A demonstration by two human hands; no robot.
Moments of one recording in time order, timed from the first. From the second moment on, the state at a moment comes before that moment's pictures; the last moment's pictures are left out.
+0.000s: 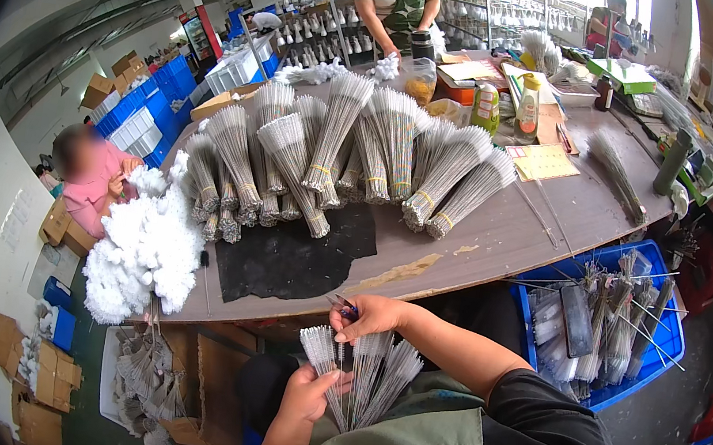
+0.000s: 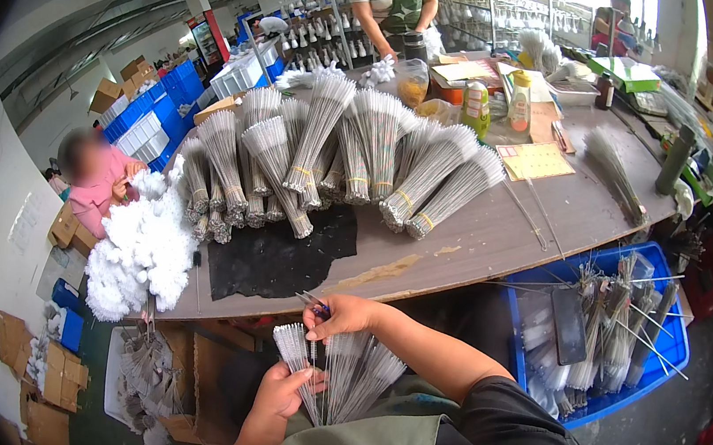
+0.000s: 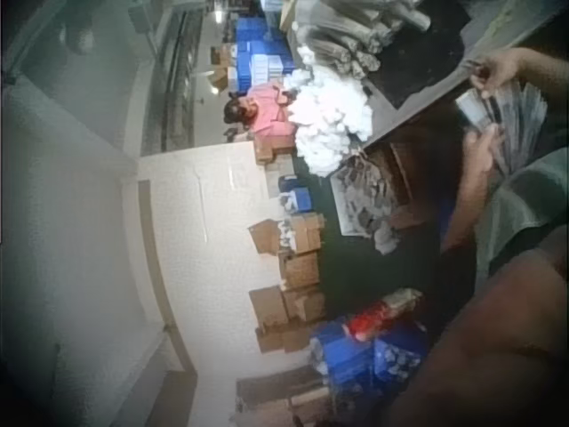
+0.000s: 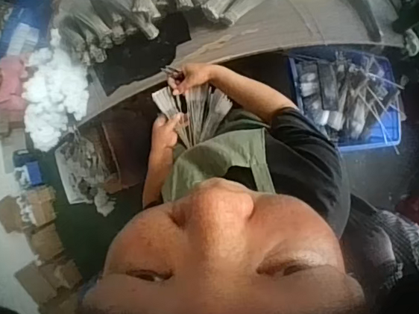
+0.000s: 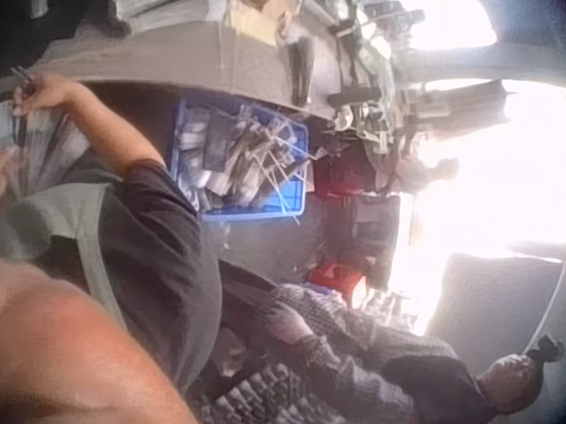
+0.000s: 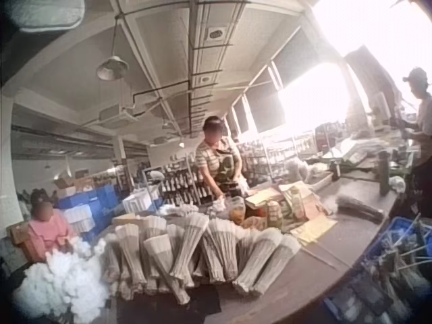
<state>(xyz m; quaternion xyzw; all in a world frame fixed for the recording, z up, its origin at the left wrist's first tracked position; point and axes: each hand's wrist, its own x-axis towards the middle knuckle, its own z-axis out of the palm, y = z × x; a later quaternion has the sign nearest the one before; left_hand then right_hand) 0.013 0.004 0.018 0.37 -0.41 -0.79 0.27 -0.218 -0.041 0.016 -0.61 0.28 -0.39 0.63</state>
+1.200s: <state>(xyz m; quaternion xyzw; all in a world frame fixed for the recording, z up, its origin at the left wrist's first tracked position) 0.014 0.002 0.011 0.37 -0.42 -0.78 0.27 -0.219 -0.041 0.014 -0.60 0.28 -0.39 0.64</state>
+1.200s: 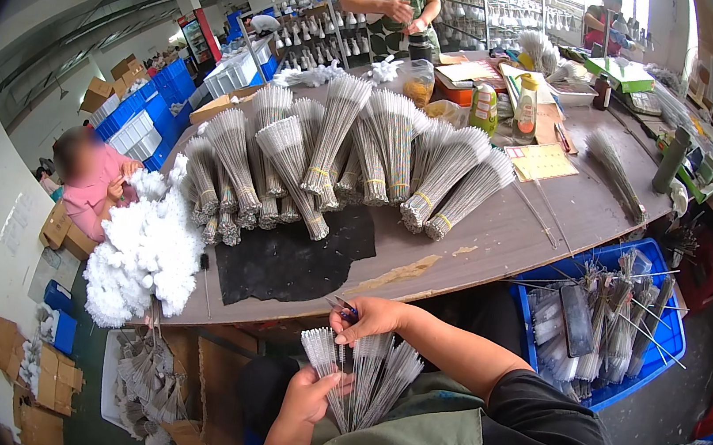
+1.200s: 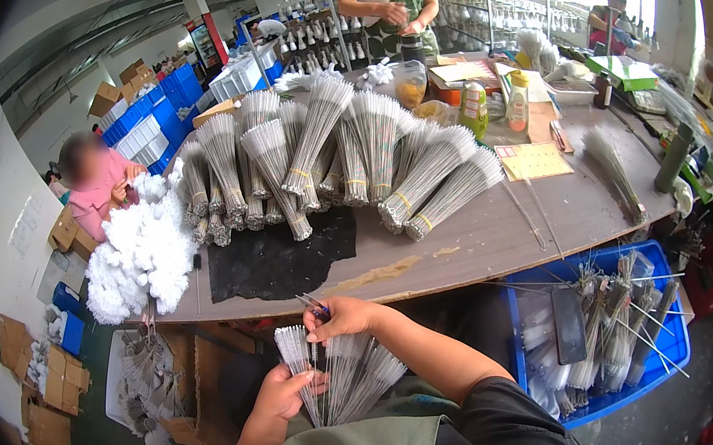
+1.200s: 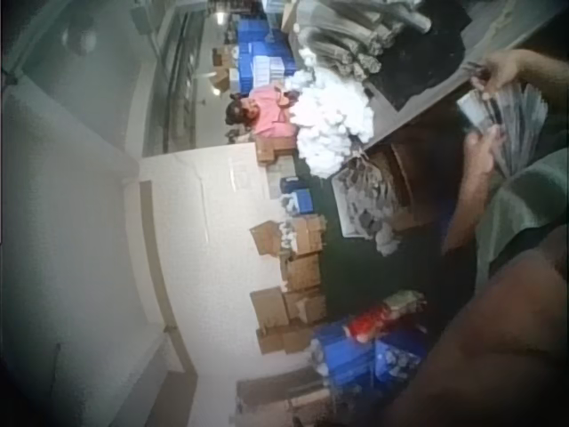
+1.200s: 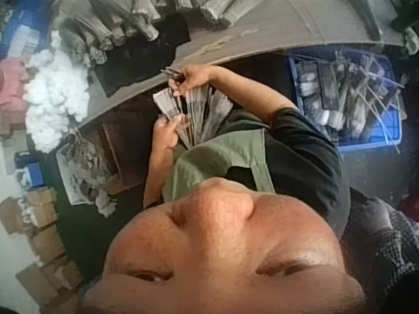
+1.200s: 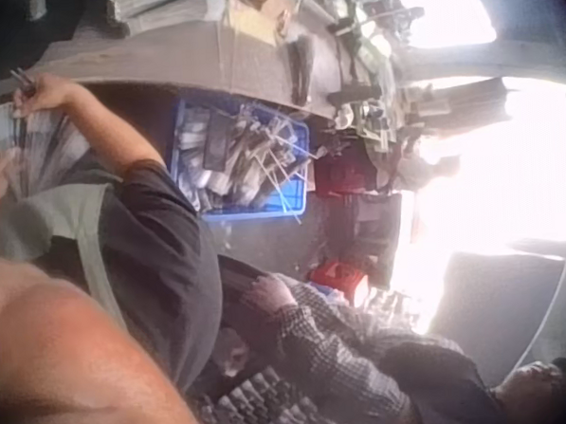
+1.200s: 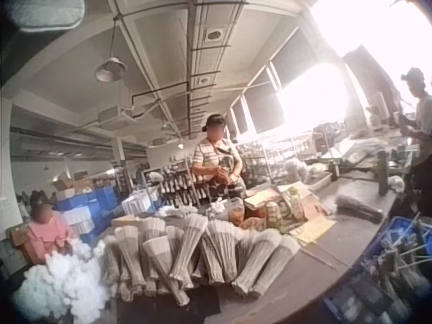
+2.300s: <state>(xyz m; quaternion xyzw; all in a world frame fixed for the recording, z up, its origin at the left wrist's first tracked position) 0.015 0.002 0.008 0.37 -0.42 -0.78 0.27 -0.216 -0.042 0.013 -0.59 0.26 -0.39 0.65</state>
